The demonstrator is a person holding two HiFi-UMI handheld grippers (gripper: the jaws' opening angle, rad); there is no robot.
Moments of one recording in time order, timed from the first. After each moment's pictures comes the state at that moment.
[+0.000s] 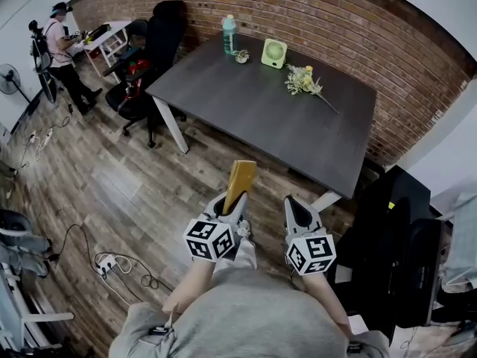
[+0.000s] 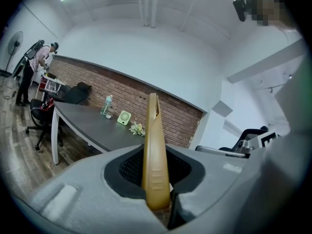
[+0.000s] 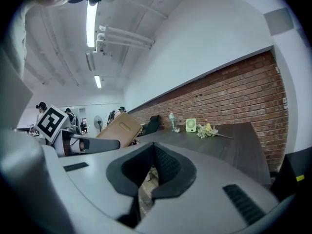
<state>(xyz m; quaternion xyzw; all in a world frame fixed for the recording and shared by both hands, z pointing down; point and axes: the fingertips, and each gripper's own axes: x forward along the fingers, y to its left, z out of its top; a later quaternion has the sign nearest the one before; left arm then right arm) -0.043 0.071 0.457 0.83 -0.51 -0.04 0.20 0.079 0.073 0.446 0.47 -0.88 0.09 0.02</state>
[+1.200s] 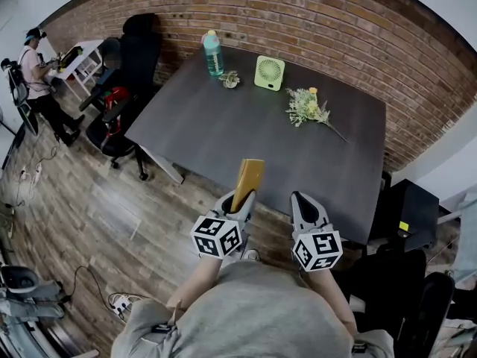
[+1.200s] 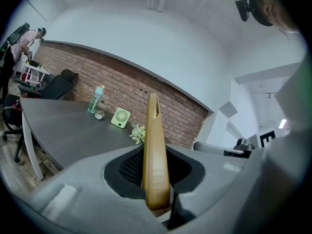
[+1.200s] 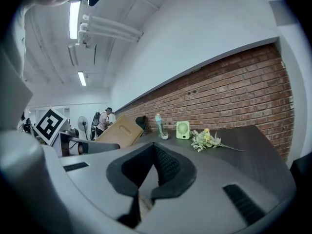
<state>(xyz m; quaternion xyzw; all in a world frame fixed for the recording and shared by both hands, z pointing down) -0.077 -0.202 0.462 0.86 -0.45 -0.01 0.23 0.039 -0.189 0.443 0.52 -0.85 0.10 0.02</state>
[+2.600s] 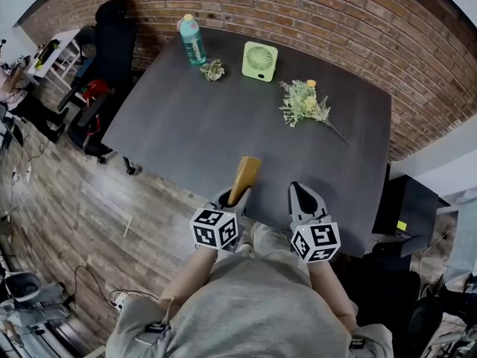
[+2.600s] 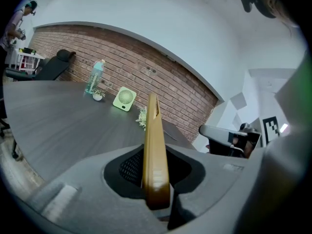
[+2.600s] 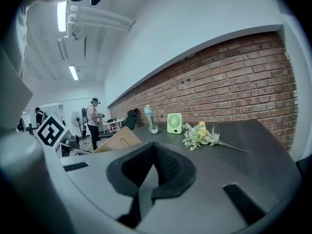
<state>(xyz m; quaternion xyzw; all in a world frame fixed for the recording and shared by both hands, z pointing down) -0.053 -0.316 0.546 0.85 -0.43 0.06 0.29 0.067 -0.313 0.489 0.54 -0.83 0.14 0.06</state>
